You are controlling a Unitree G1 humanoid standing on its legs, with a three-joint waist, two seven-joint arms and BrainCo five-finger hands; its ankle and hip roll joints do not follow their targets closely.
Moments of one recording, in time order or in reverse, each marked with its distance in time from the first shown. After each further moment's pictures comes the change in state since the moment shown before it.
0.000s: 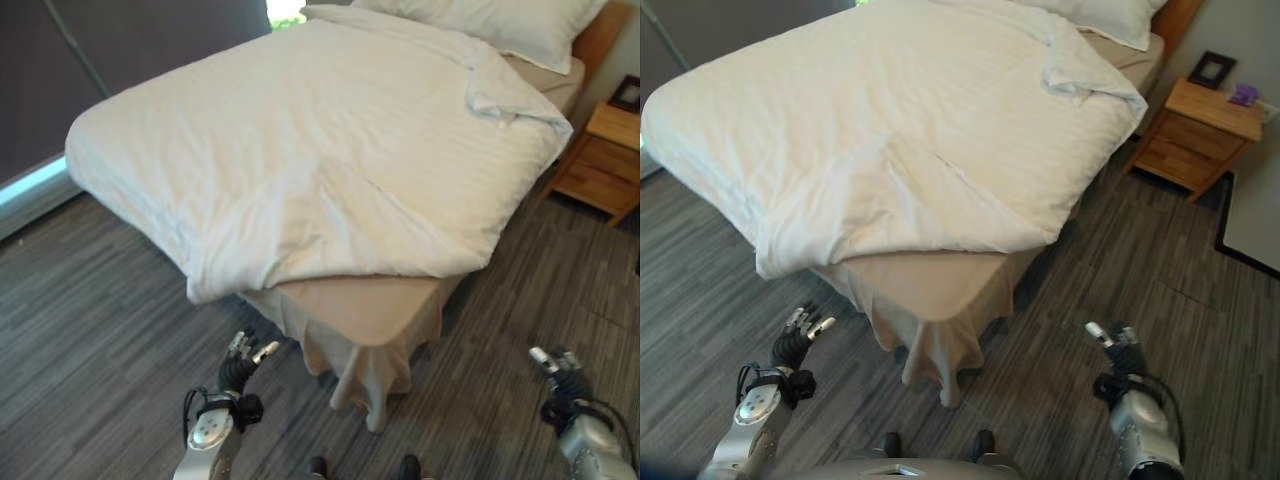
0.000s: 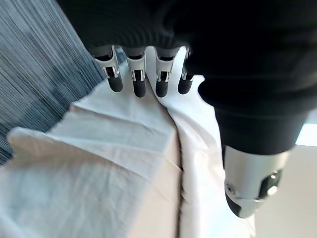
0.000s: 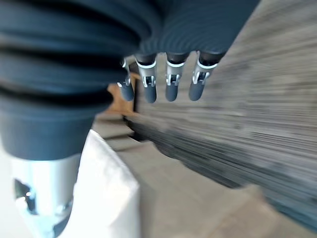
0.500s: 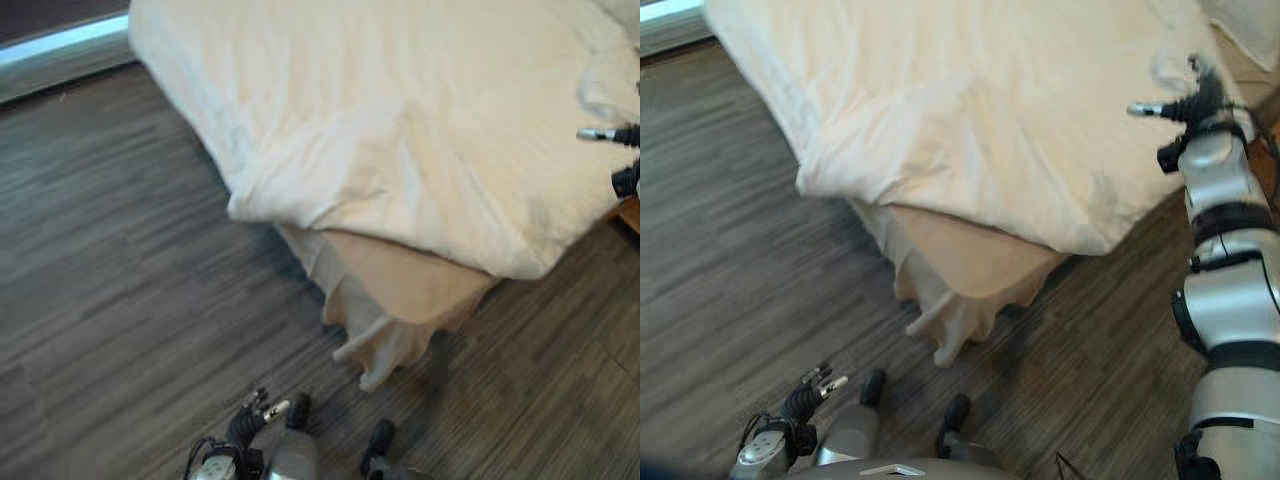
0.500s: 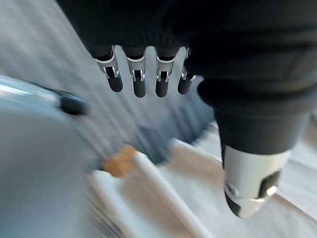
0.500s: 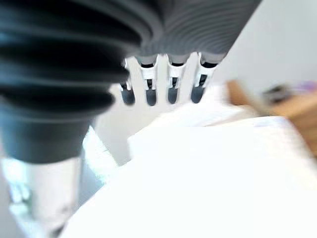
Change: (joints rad) left arm 0.024 0.008 -0.166 0.340 -0.011 0.027 -0.071; right arm -1.405 -0.447 0.680 0.655 -0.454 0.058 -0.078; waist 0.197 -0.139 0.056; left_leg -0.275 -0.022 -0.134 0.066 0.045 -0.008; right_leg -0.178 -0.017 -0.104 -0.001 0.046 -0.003
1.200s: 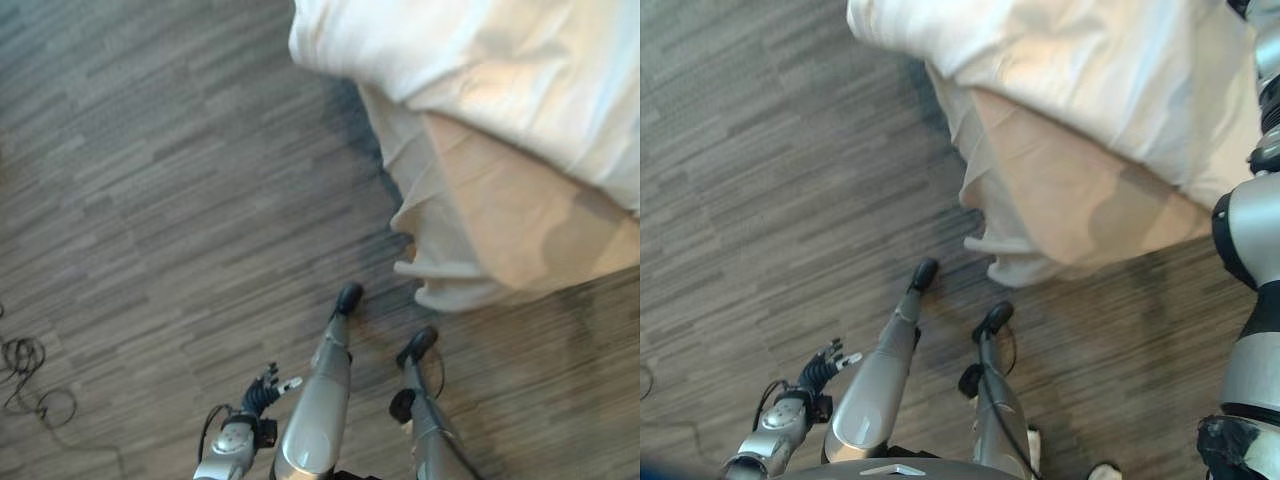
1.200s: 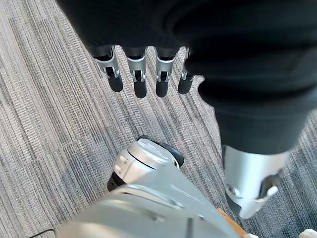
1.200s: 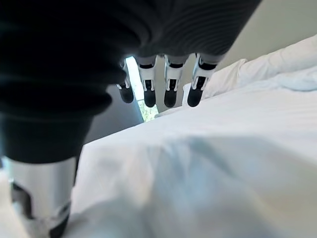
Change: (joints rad) left arm -0.221 -0.008 -0.119 0.061 -0.003 -0.049 0.082; right arm -0.441 -0.065 0.300 0.054 -0.102 0.018 -0.134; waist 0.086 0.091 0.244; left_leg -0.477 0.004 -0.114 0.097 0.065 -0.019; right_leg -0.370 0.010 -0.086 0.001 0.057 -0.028
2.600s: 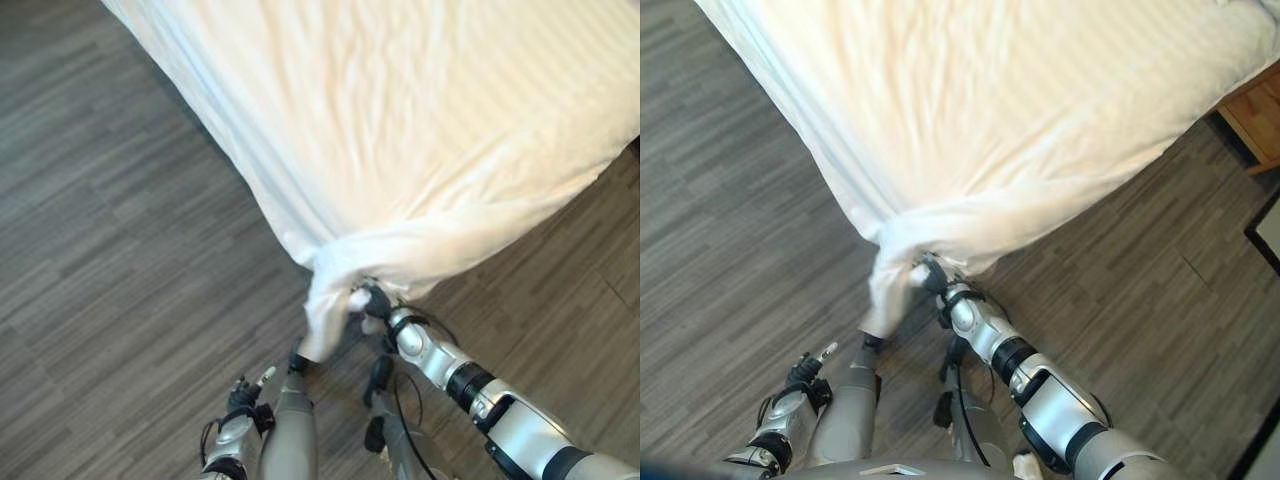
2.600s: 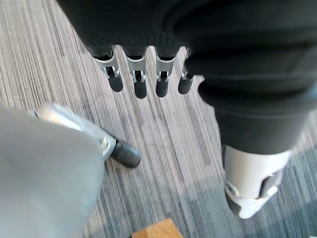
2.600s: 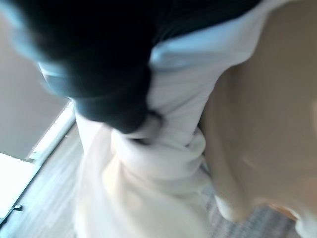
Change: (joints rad) left arm -0.140 -0.153 0.278 0.457 -0.144 0.011 0.101; right arm 1.203 0.882 -0.333 -0.176 -0.310 -0.134 0.084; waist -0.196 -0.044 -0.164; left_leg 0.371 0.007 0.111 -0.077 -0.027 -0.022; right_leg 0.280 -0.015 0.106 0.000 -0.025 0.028
